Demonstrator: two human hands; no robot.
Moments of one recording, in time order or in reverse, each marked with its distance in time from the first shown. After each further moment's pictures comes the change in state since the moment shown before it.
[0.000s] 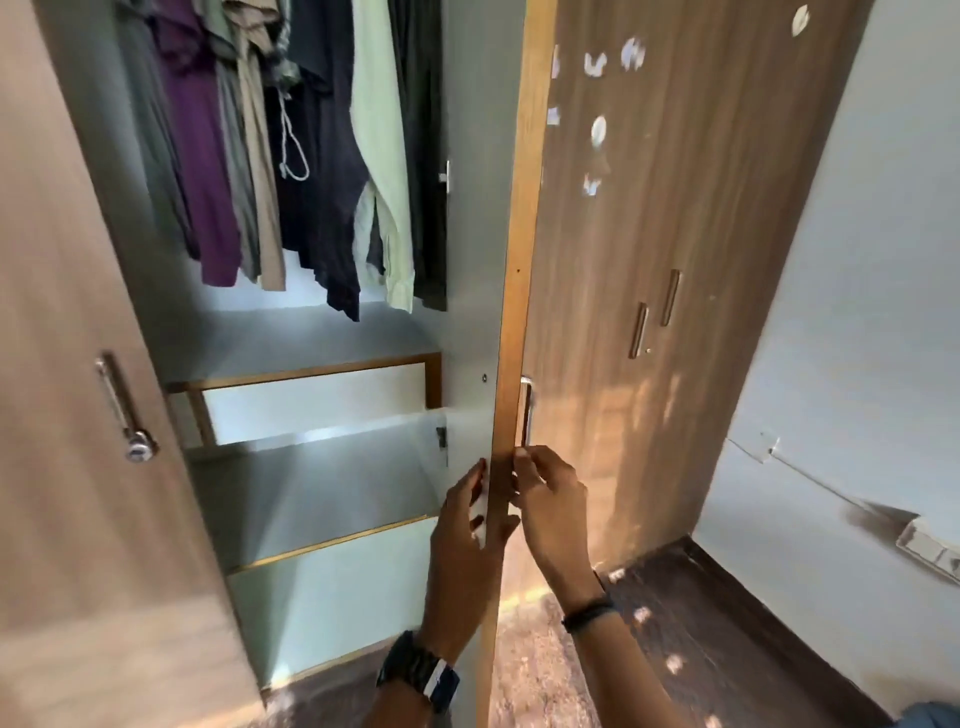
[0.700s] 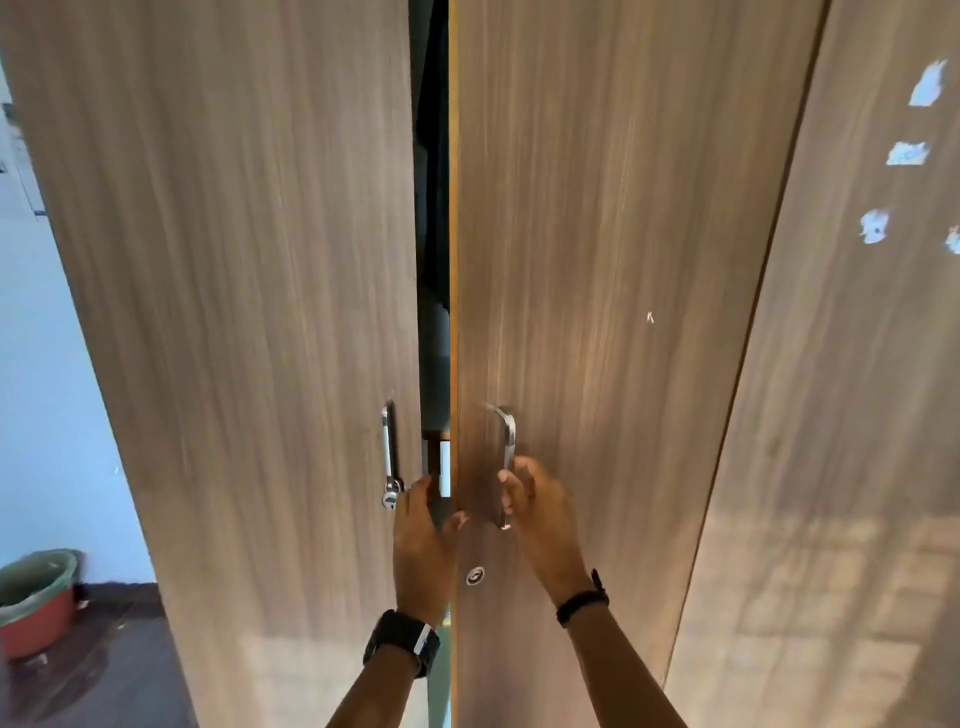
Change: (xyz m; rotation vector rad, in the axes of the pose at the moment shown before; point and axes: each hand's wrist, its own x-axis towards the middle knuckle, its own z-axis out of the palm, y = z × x) left_hand 0.121 -0.086 -0.329 0.424 0.555 0.016; right_hand 0.026 -0.043 0.340 0.060 -0.478 -0.276
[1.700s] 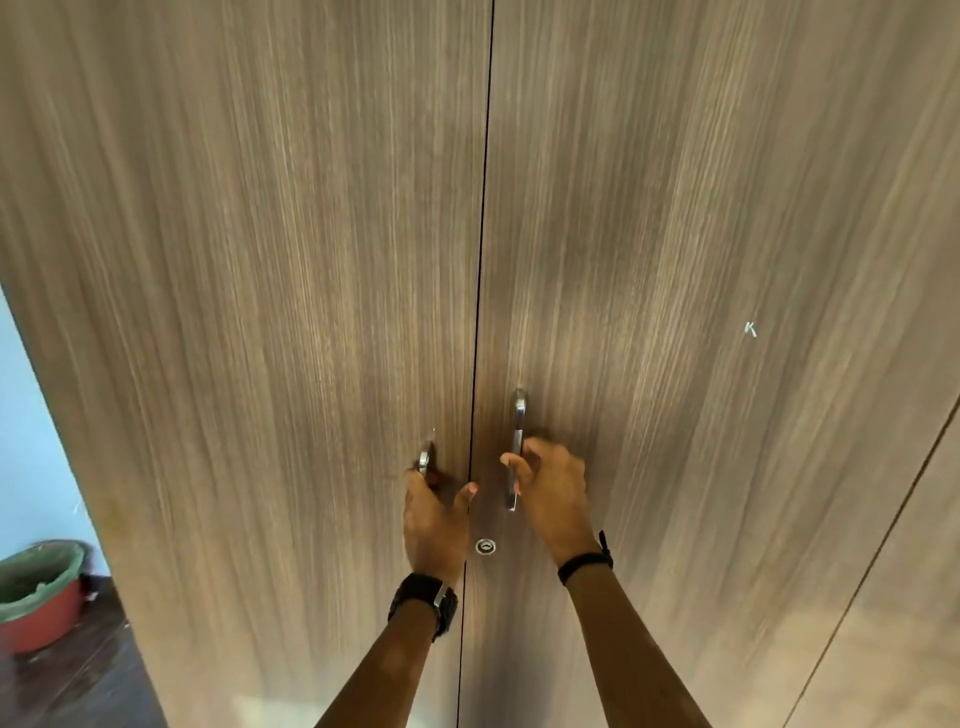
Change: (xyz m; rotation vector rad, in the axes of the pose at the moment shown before) left_hand 0.188 -0.119 0.050 -0.084 0.150 -0.221; right_hand 0.192 0.051 0.102 -0.283 0.003 -0.034
